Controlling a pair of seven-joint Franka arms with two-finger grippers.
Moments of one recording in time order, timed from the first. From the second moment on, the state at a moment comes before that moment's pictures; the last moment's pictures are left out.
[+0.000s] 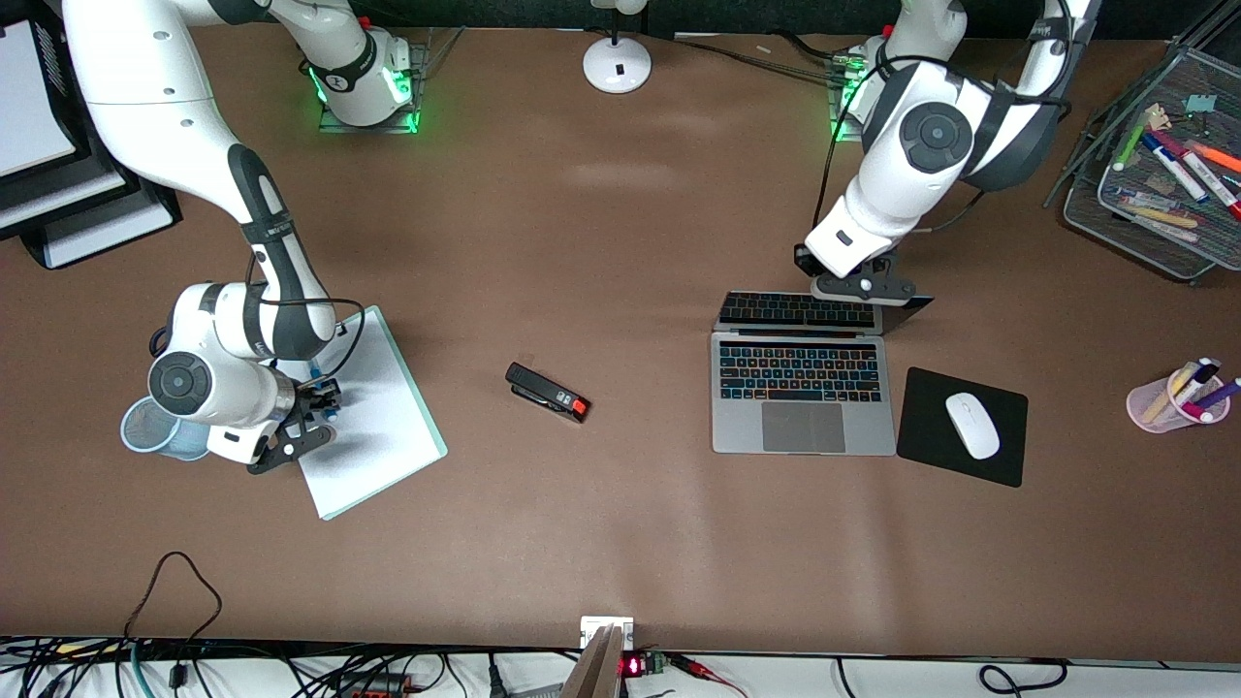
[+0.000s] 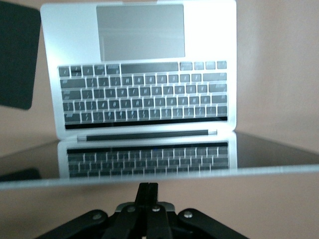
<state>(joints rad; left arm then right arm) 0.05 0.06 -0.46 -2.23 -0.04 2.30 -0.35 0.13 0.72 -0.09 -1.64 0.01 2.23 -0.41</state>
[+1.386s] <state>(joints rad) 0.10 0.46 -0.43 -1.92 0.24 2.47 -0.35 0.13 0.72 -0.09 -1.63 0.02 2.23 -0.42</state>
